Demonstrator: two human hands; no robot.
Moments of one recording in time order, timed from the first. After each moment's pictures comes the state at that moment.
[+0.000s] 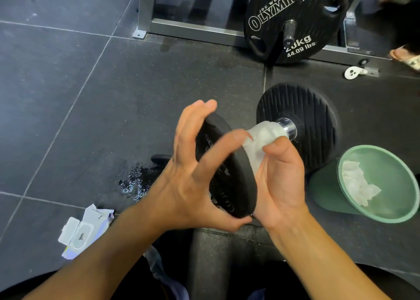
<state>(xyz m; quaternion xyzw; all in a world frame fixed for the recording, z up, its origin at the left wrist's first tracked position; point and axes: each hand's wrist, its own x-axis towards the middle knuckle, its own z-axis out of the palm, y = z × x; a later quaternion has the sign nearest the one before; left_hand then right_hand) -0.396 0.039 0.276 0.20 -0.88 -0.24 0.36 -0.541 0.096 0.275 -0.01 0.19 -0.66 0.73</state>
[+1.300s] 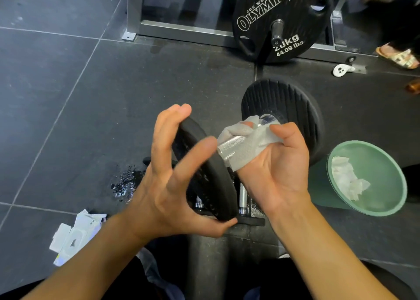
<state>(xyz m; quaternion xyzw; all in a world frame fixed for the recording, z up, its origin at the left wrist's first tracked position) -0.391 0.038 0.267 0.18 -0.89 -0.16 0.39 -0.561 0.090 0.290 0.12 0.18 -0.73 0.65</state>
